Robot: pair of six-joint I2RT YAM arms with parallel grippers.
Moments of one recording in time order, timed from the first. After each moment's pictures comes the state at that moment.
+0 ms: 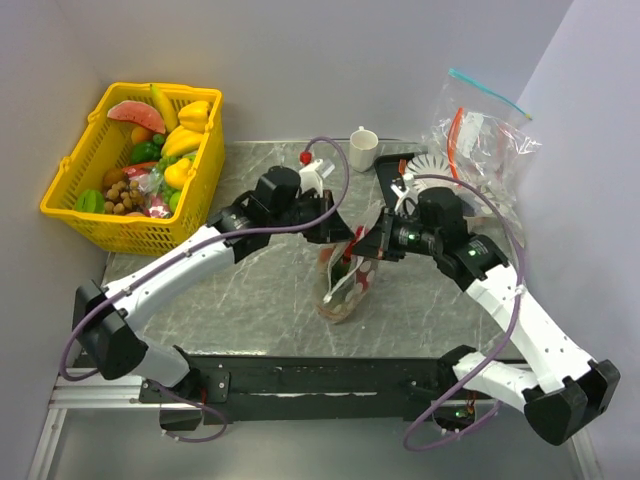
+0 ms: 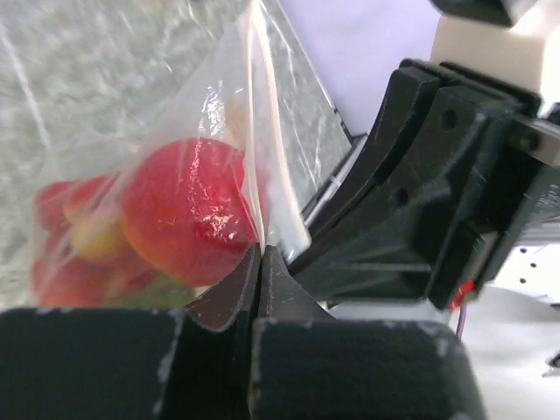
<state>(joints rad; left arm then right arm) -0.79 1.44 1.36 -0.32 0.37 -0.66 0.47 1.03 1.06 -0.57 -0.48 0.68</state>
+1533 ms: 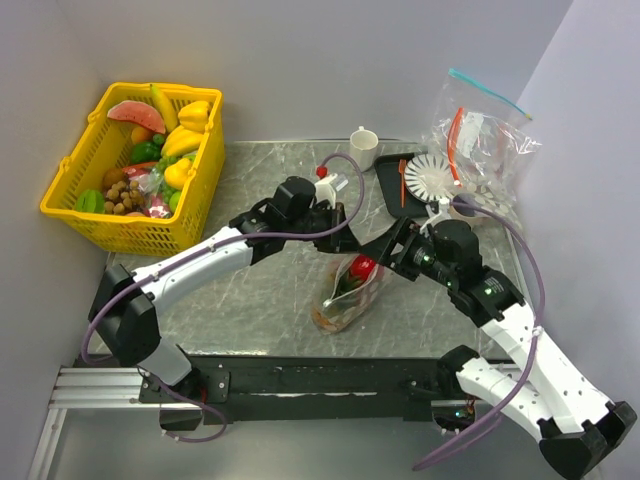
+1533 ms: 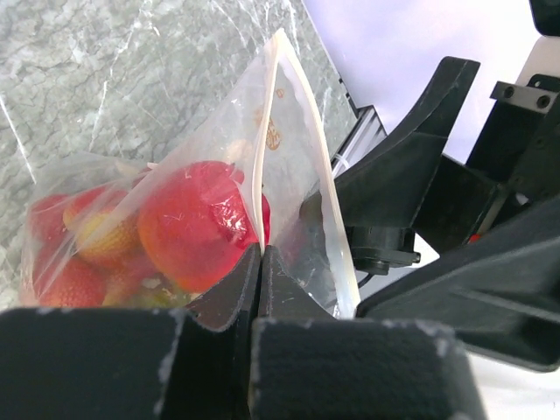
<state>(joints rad) -0.81 1.54 1.28 -0.19 0.45 -0.68 0.51 0.79 0.86 -0.53 -0.15 0.92</state>
